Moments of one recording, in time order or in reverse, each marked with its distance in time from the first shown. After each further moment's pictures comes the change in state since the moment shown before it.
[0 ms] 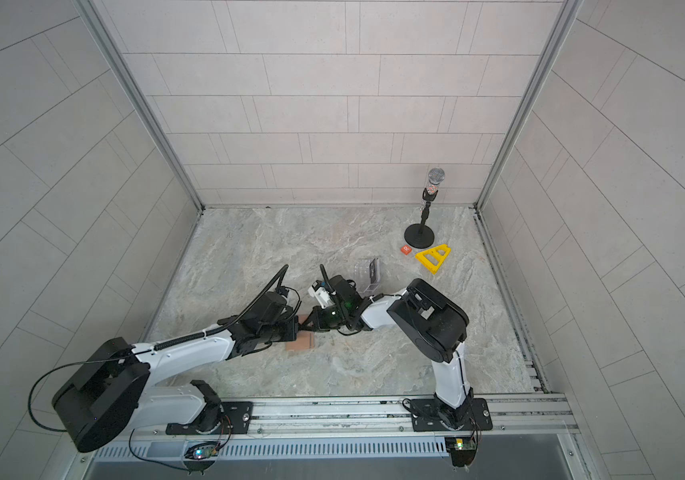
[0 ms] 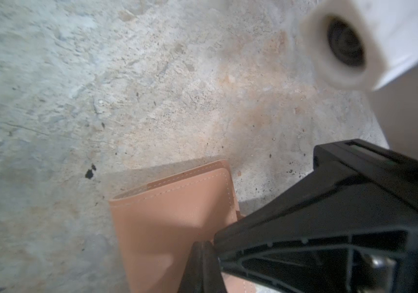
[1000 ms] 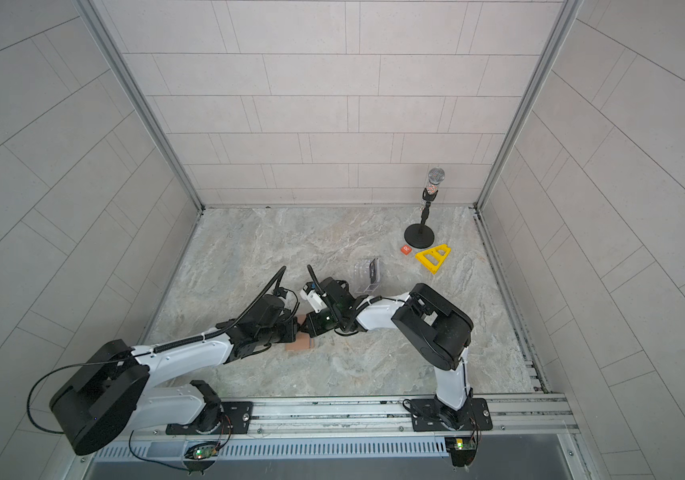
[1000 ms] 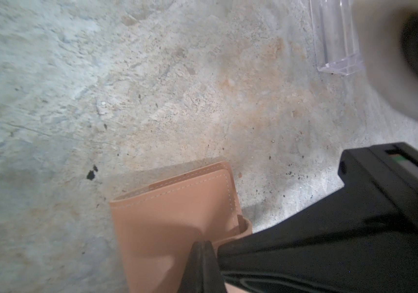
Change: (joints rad) left arm 0.000 -0.018 -0.050 0.072 0.007 -0.004; right arm 0.073 -0.051 0.064 -0.220 0.177 -0.260
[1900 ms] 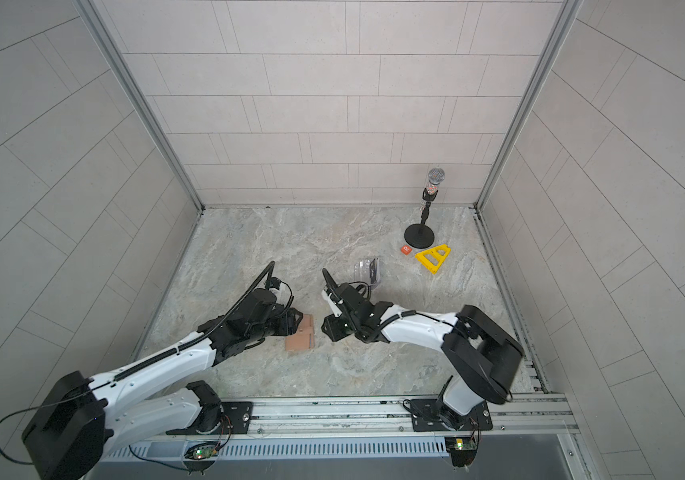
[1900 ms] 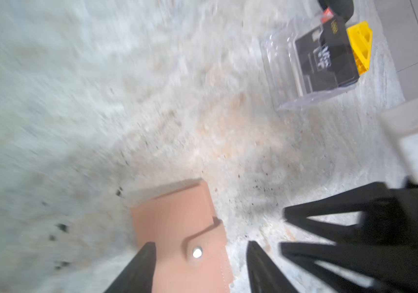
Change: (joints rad) left arm 0.000 -0.248 0.124 -0.243 -0.199 0.068; right arm -0.017 -0.435 -0.174 -0.286 0.430 -0.063
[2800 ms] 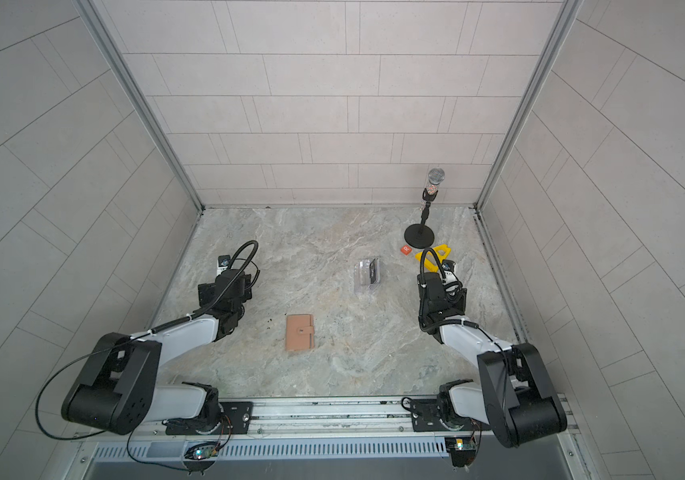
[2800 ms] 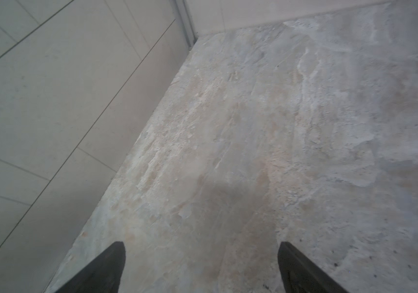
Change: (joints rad) left arm 0.491 0.348 -0.086 0.607 -0.502 0.517; right arm -0.685 -0.156 -0.370 0.369 0.839 -0.330
